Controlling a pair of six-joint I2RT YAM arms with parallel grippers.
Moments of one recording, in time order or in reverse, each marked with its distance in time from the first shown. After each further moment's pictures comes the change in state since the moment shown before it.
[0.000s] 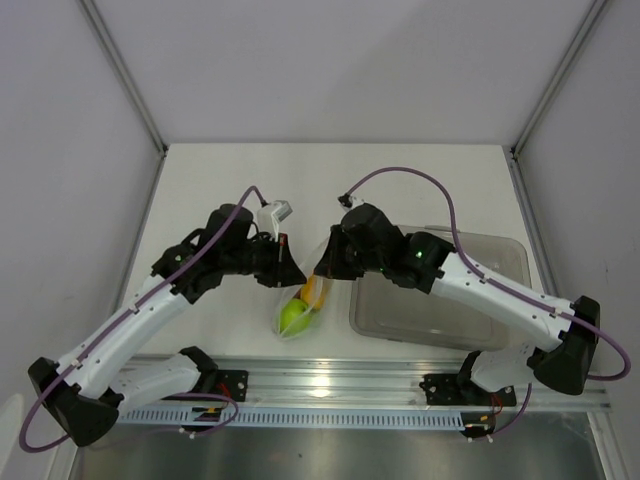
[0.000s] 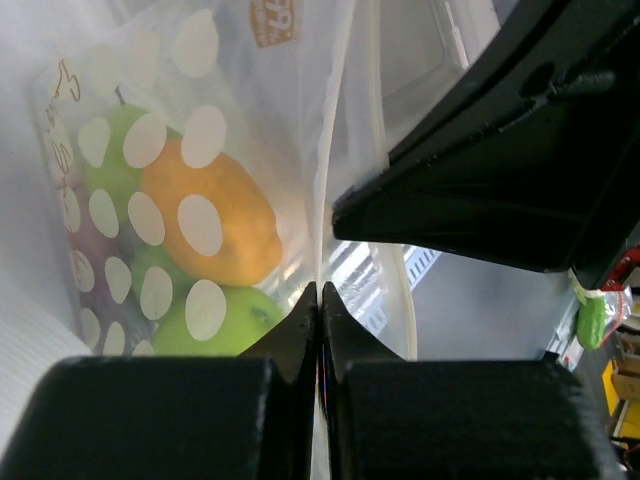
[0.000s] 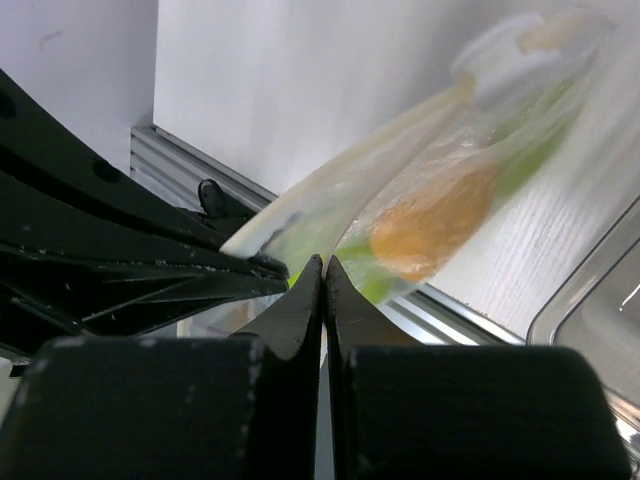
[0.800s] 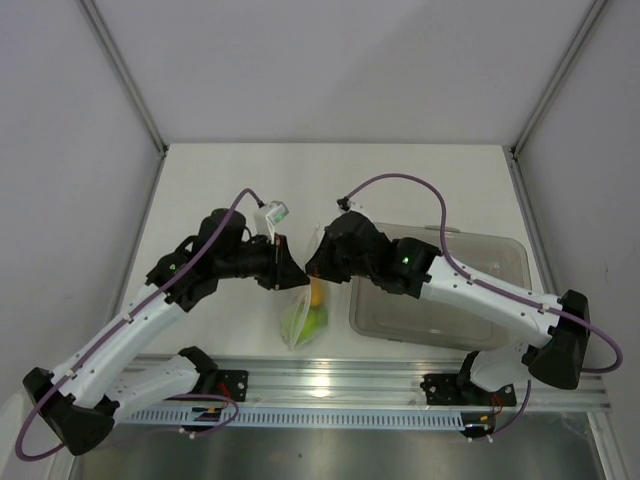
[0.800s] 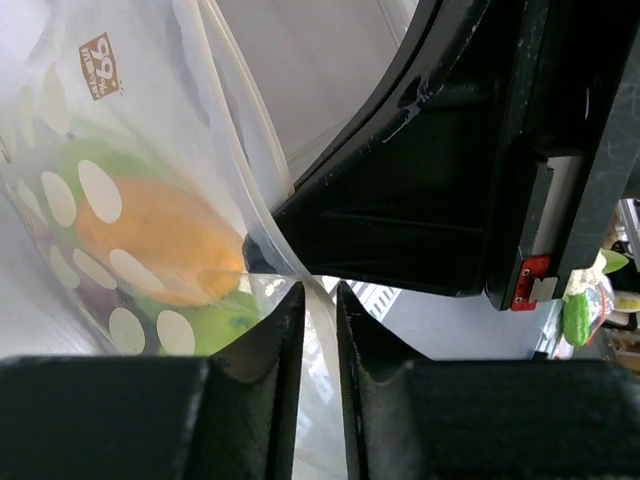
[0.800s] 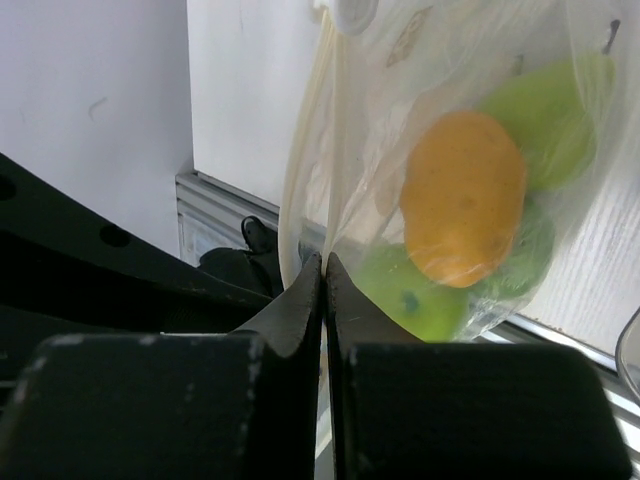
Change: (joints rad) left arm 0.000 -0.066 -0.050 0.092 0.054 -0.014; right arm 0.060 0.040 0.006 0.068 0.111 0.194
